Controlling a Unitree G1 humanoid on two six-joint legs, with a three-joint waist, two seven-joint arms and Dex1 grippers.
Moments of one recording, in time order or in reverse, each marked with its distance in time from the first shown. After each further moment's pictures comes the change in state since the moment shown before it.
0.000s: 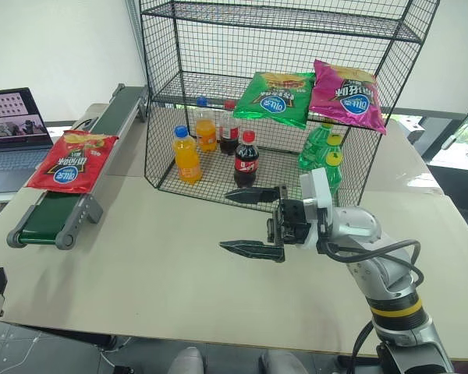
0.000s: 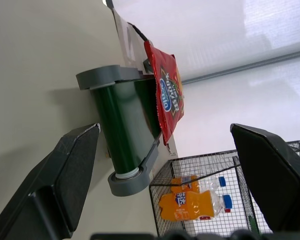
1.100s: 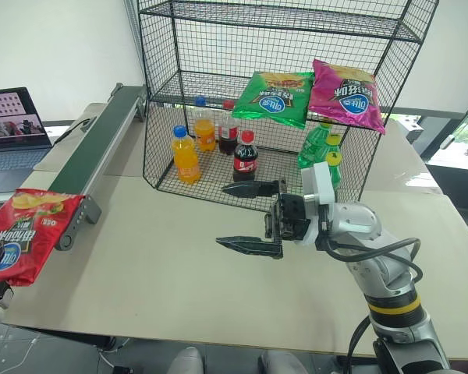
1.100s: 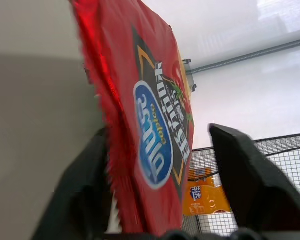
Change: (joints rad) left arm -0.051 0.051 -0.034 0.087 0.080 0.018 -0.033; right arm -0.029 0.009 -0.004 -0.018 0.003 0.010 -0.046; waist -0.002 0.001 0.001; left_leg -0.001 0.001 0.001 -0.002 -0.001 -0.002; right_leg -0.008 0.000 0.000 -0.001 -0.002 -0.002
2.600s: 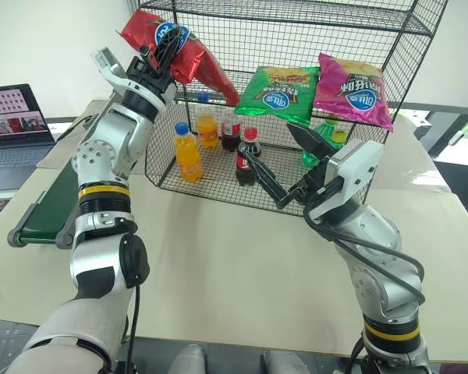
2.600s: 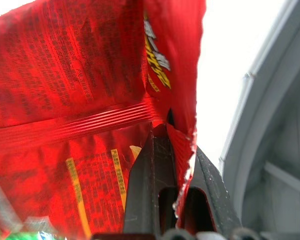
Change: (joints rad) left arm -1.456 -0.171 -0.562 0.775 0.376 -0.022 -0.451; right arm 0.117 0.127 -0.084 -0.226 -0.326 -0.047 -0.645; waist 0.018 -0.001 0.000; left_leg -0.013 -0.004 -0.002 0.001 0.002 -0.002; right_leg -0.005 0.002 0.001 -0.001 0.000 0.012
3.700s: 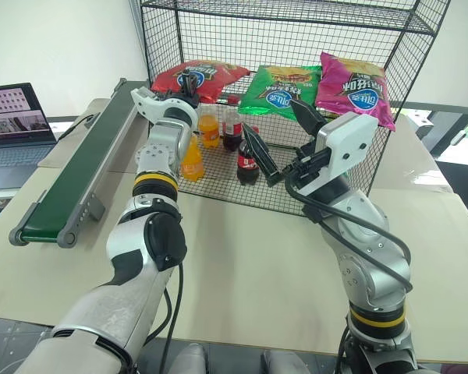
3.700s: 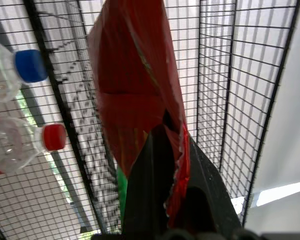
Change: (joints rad) left arm -0.161 -0.224 0.281 0.343 0.401 -0.393 0.154; right arm -0.124 0.069 0.037 0.004 -0.090 0.119 -0.152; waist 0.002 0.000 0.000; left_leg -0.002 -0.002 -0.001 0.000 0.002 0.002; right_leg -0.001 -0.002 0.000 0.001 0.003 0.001
